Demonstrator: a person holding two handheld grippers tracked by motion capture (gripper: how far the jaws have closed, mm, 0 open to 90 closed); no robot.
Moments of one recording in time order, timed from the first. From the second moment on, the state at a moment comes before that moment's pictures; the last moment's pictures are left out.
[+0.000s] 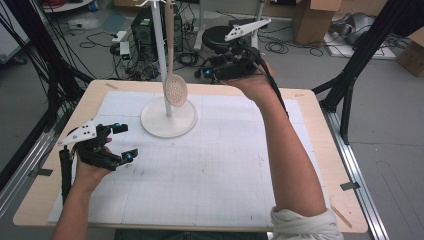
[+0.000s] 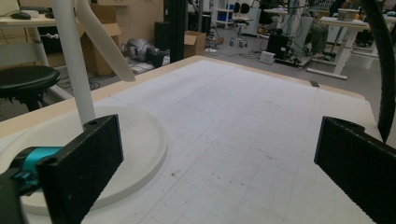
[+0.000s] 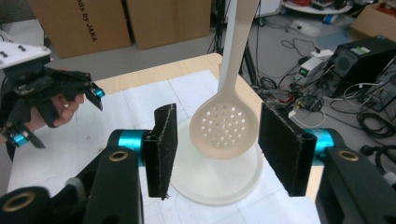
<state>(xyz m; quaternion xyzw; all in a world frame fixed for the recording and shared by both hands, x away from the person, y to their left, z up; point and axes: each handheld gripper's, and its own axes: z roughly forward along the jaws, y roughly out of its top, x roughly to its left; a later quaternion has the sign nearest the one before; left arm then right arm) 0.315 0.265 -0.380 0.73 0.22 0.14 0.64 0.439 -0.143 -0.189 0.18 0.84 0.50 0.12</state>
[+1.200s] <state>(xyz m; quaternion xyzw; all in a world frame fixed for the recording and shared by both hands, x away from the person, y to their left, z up) 0.316 0.266 -0.381 0.72 0.23 0.14 0.64 0.361 -0.224 -0.285 0.24 0.79 0.55 0.14</state>
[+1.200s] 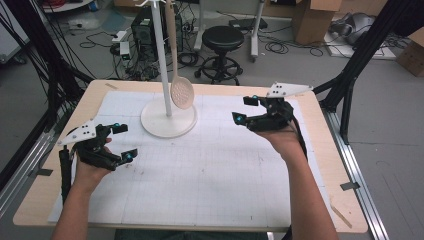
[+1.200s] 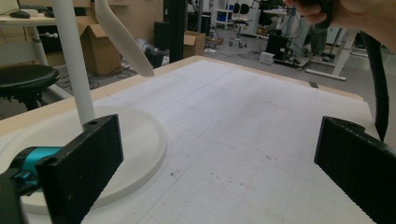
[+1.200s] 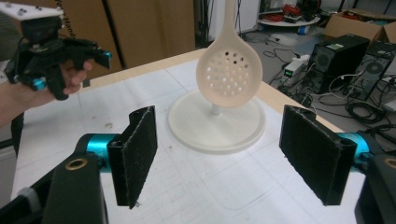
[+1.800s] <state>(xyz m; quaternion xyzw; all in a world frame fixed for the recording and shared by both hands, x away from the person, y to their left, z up) 0.316 0.264 -0.383 0.73 0.23 0.14 0.63 0.335 -0.239 -0.334 0.27 0.78 0.54 0.15</state>
